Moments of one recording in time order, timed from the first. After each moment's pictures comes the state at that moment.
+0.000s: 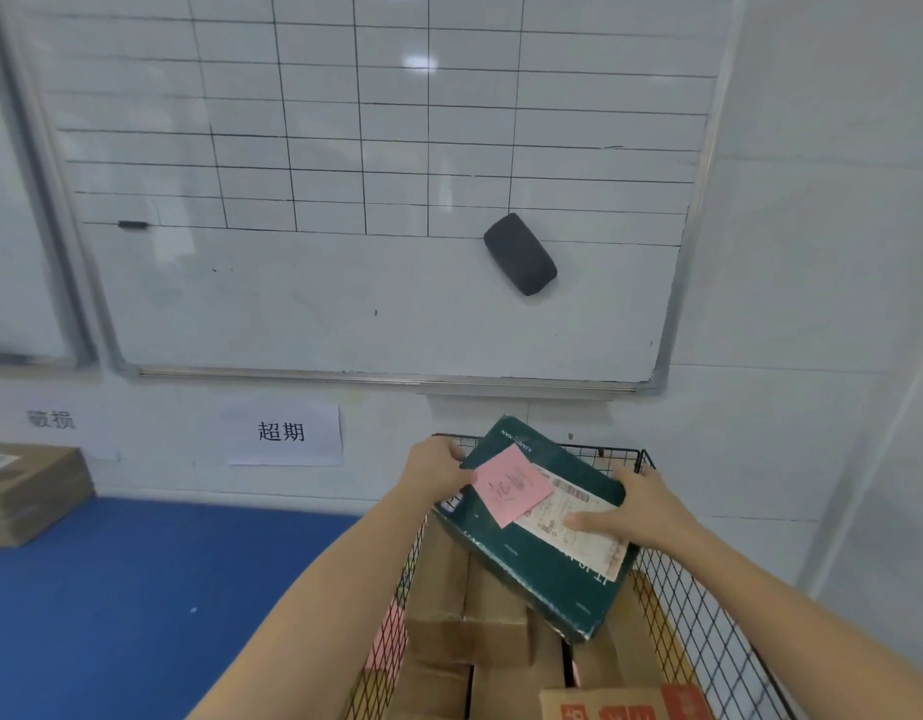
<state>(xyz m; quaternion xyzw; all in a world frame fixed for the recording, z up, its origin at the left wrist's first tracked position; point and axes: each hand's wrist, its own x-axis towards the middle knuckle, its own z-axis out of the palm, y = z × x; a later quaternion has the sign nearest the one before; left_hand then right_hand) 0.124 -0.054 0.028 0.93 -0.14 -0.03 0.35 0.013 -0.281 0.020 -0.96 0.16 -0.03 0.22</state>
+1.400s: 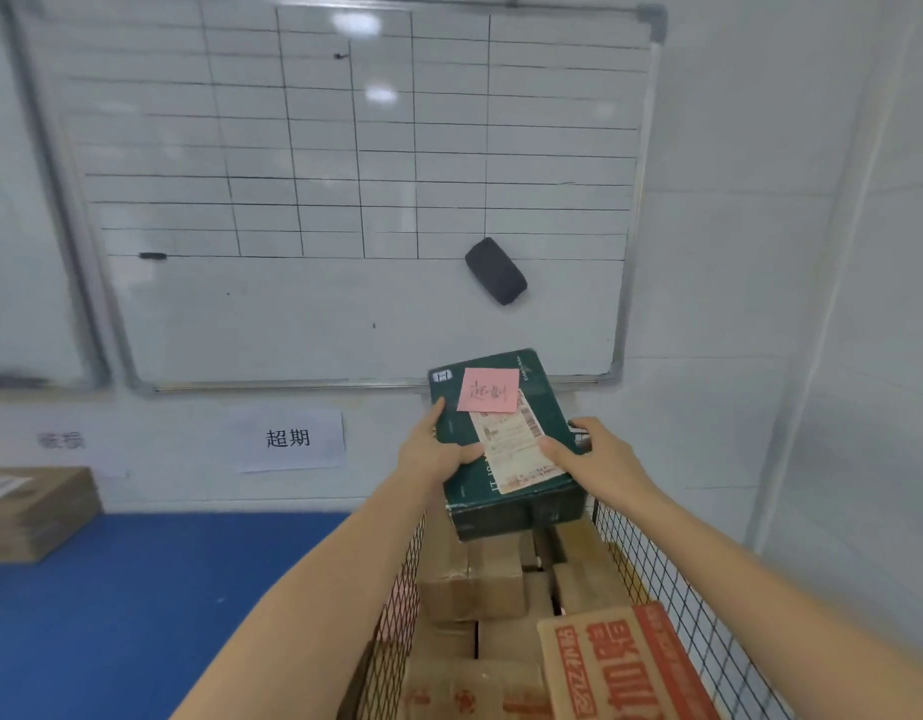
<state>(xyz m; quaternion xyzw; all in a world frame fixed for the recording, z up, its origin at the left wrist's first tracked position) 0.042 -0.019 0.062 0.75 -0.08 -0.10 0.65 -0.061 -0.201 0.065 -0.90 0.12 -0.19 0.37</state>
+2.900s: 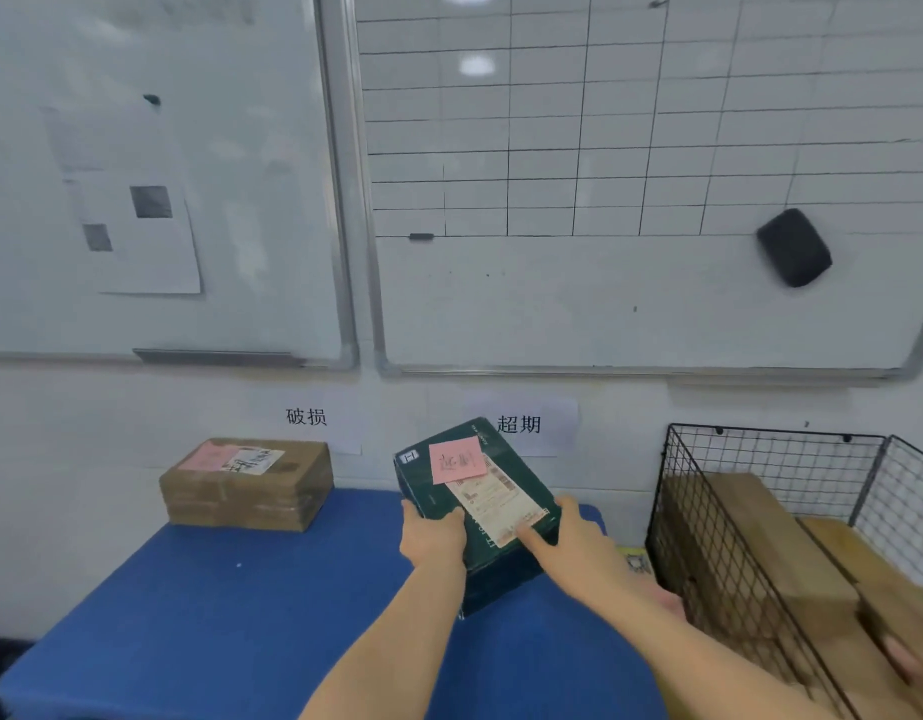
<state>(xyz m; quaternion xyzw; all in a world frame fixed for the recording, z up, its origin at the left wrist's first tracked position) 0.151 0.332 -0.051 0.68 0.21 0.03 0.70 0.079 0.191 -0.038 -0.94 0.13 -0.07 0.31</state>
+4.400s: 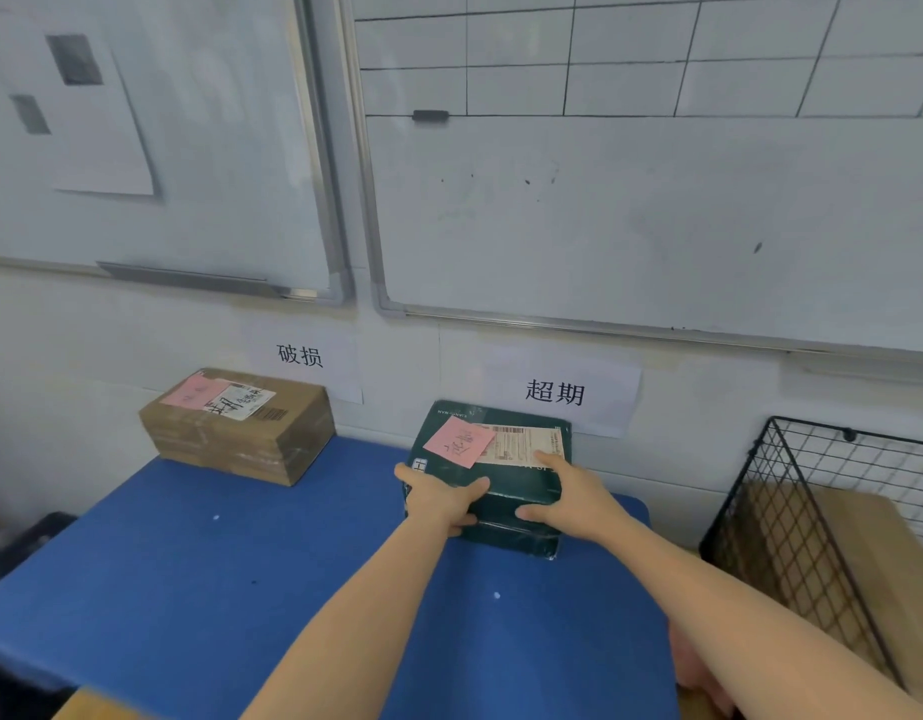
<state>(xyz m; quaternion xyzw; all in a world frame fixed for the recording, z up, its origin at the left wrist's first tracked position) 0.262 0.306 -0.093 0.70 0.23 -0.11 0.67 0.257 0.123 -0.102 -0.94 0.01 0.08 0.33</state>
